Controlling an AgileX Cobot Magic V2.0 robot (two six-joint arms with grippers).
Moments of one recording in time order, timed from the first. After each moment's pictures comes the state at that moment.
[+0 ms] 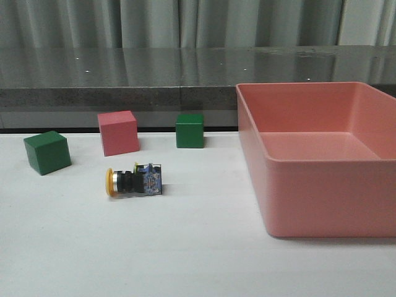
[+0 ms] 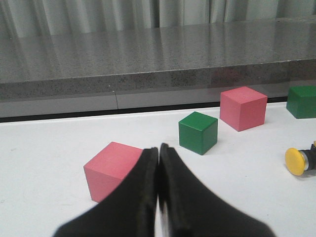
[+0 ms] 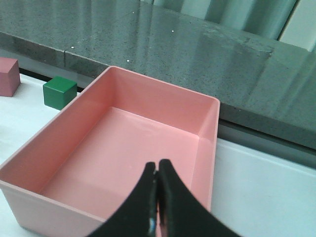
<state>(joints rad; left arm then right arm) -0.04 0.00 0.00 0.16 0.16 -0.14 0.14 0.42 -0.39 0.14 0.25 -0.35</state>
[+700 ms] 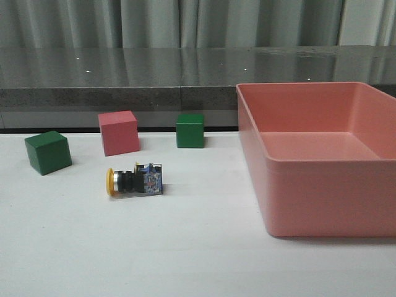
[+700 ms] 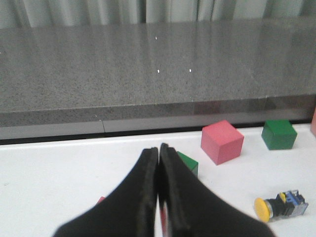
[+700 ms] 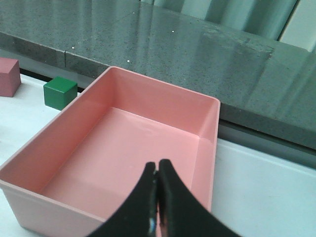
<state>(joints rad) -0.04 0.57 -0.68 -0.07 0.46 0.06 0.14 0.42 -0.39 0.14 0.25 -0.35</state>
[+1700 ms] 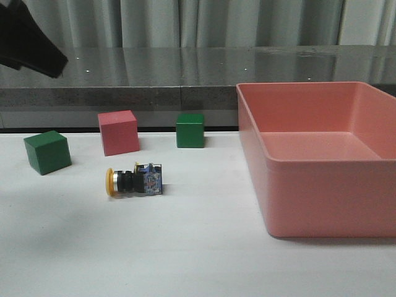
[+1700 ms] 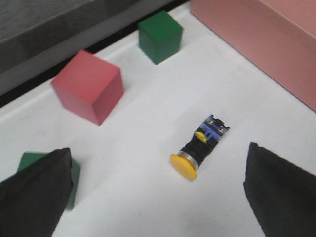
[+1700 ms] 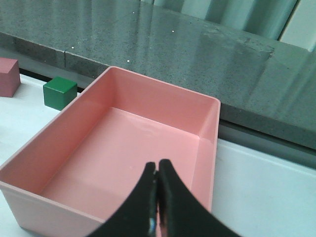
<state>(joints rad) -0.04 1.44 -0.97 -1.03 0.70 1.36 0.14 0.42 -0.39 0.14 0.25 -0.35</state>
